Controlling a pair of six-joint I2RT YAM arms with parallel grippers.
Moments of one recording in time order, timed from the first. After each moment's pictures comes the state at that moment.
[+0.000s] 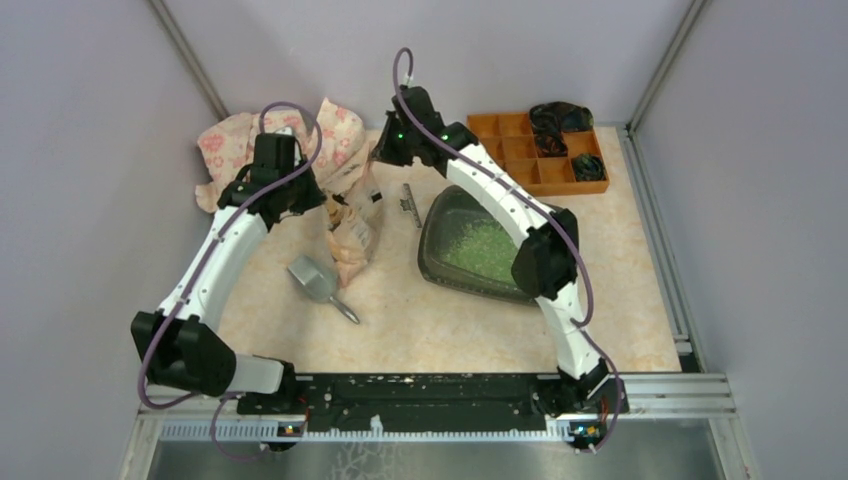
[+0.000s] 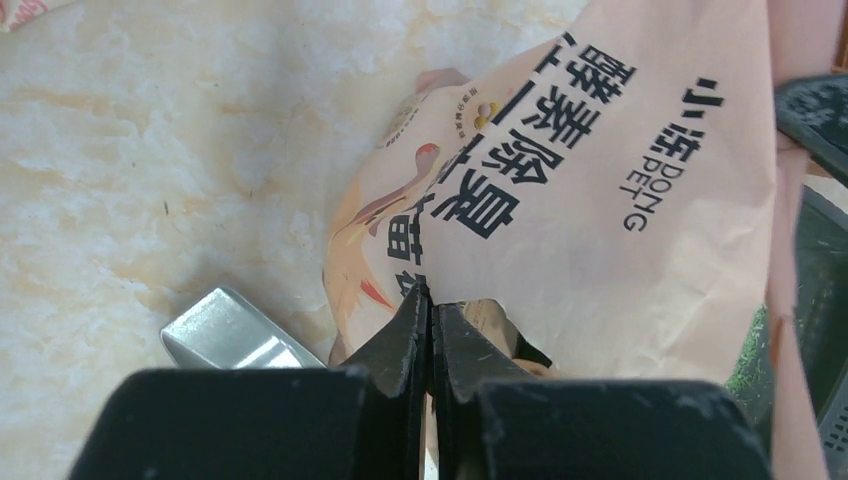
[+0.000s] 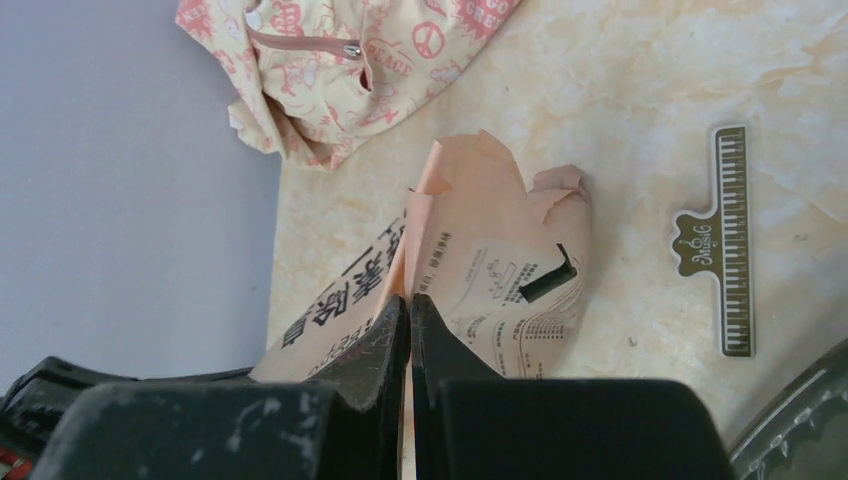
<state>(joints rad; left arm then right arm) -0.21 1.37 1.30 -0.65 -0.07 -0.48 0.70 2.22 2.31 -0.63 -0.07 0.80</state>
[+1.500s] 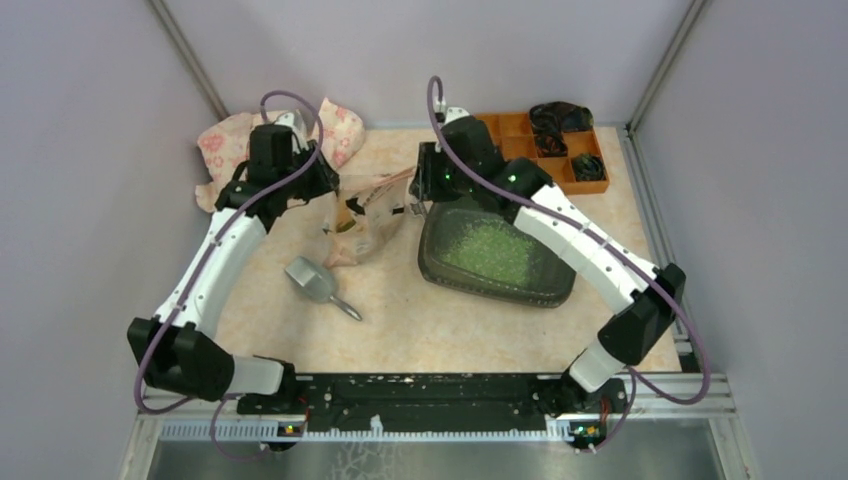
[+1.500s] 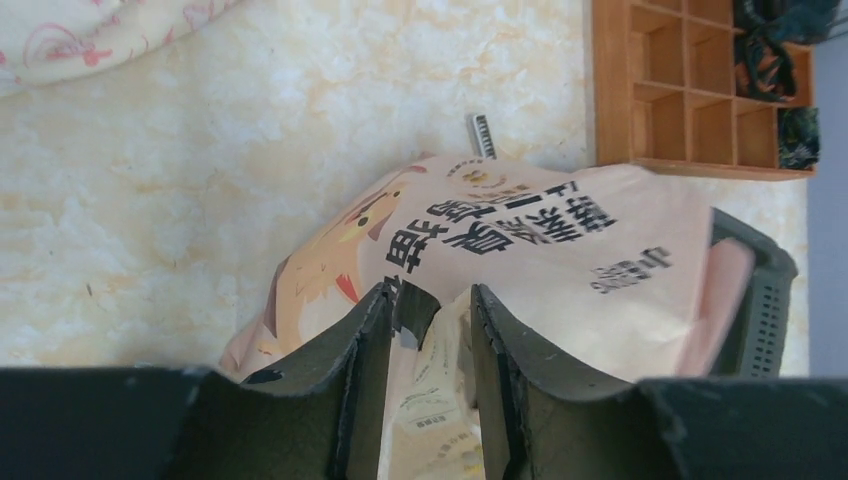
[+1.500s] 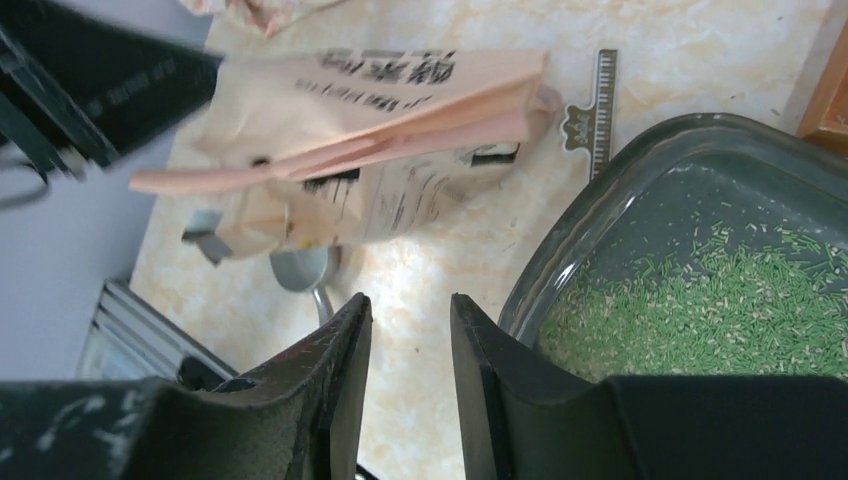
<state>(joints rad) -0.24 1.36 1.30 -0.52 0.04 -0.48 0.75 1.60 1.73 -0.70 0.05 0.53</state>
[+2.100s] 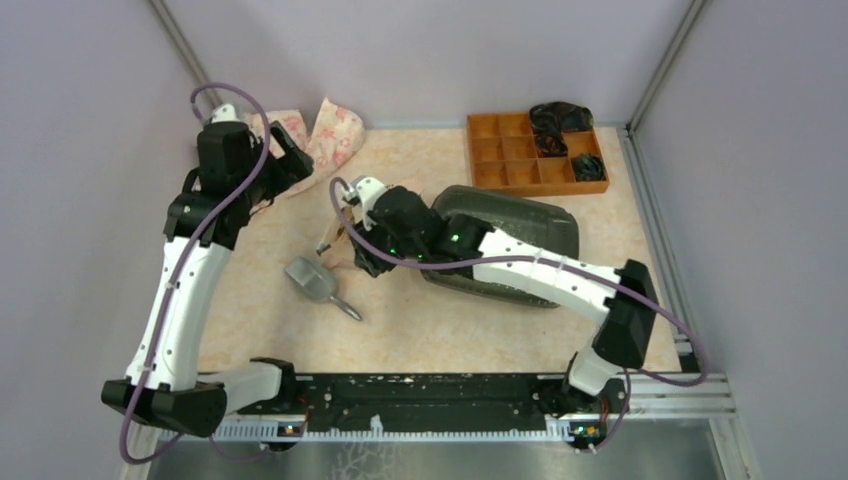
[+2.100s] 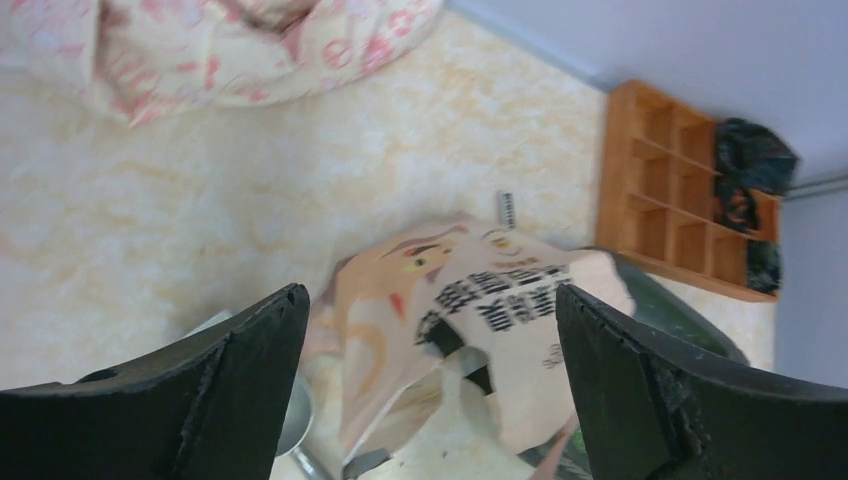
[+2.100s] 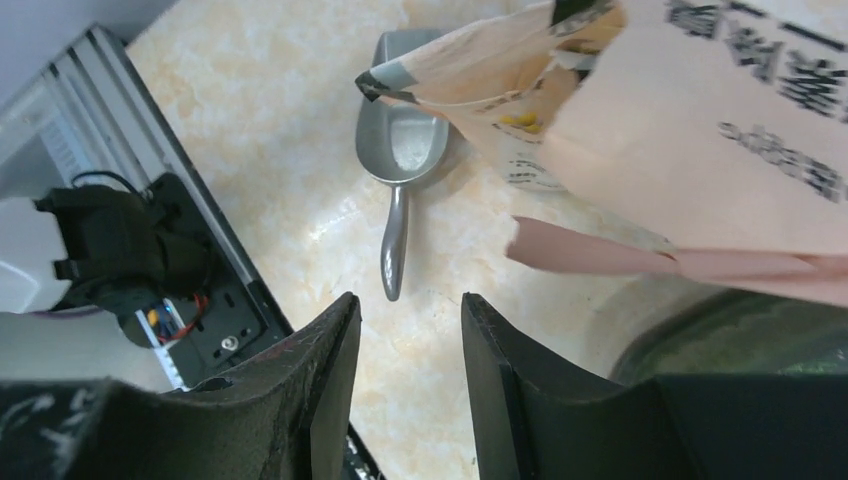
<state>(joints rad) -0.22 1.19 1.50 -0.74 -0.17 -0.55 1.09 1.57 1.52 -0.48 0.03 0.25</state>
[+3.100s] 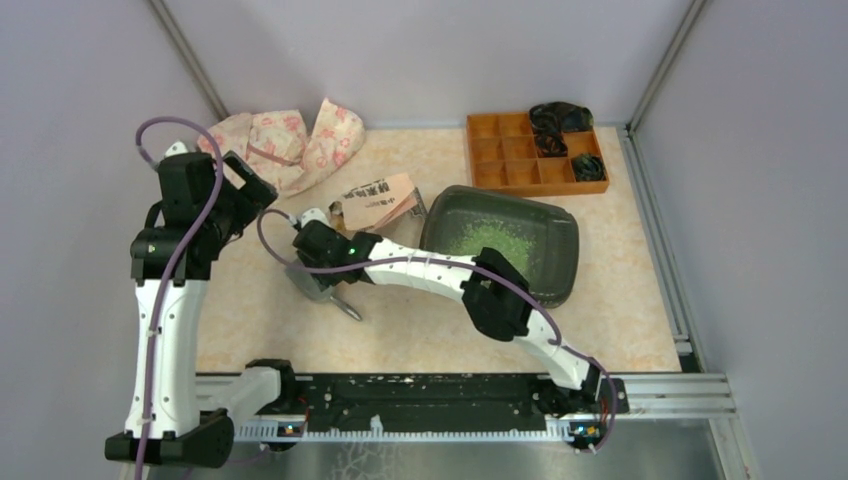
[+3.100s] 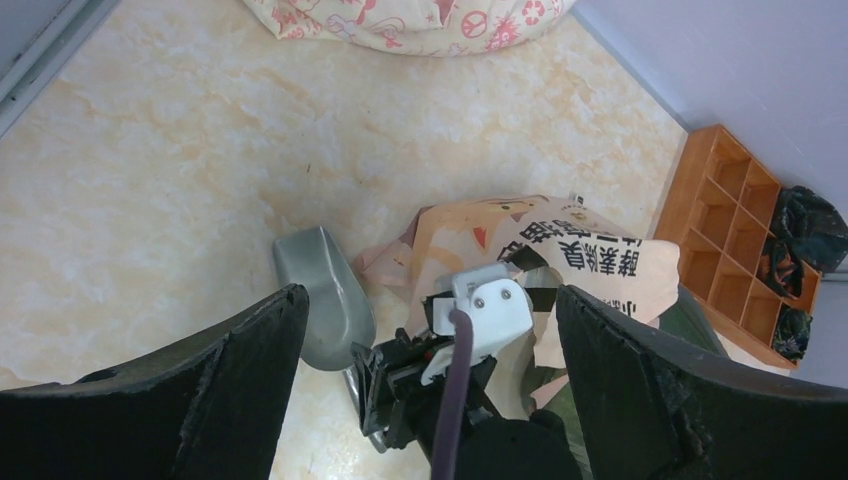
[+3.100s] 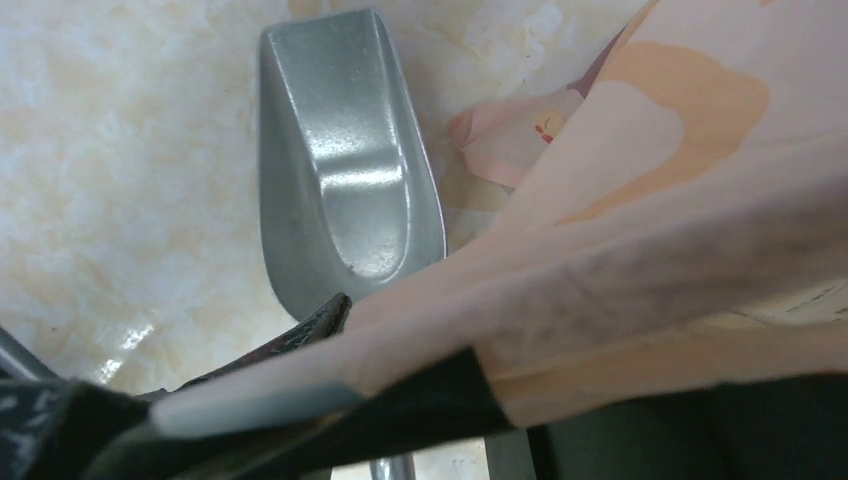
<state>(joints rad) -0.04 1.02 1.45 -1.00 -0.22 -0.67 1.19 2.29 2.03 -0.57 0.23 0.38</state>
